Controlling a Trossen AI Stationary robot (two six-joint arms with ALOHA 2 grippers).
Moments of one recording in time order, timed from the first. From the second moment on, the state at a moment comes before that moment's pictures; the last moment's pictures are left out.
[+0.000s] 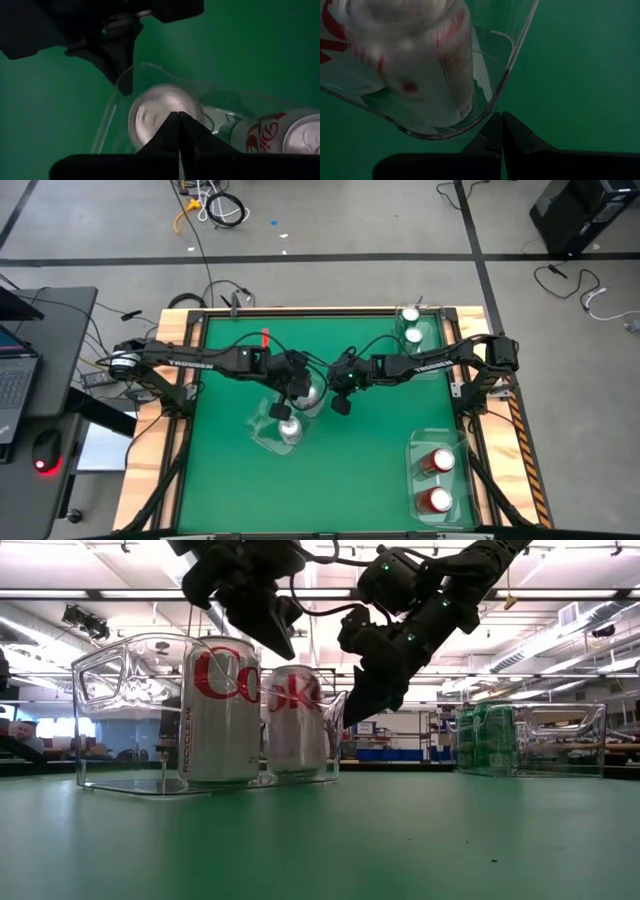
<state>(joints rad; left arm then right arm) 0.04 1.52 1.19 -0.58 0.06 0.37 -0.11 1.73 0.99 -0.06 0.00 0.14</state>
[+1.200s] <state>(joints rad) 0.31 1.43 1.17 -0.78 -0.02 -0.13 -0.11 1.45 0.99 -0.31 0.15 0.10</state>
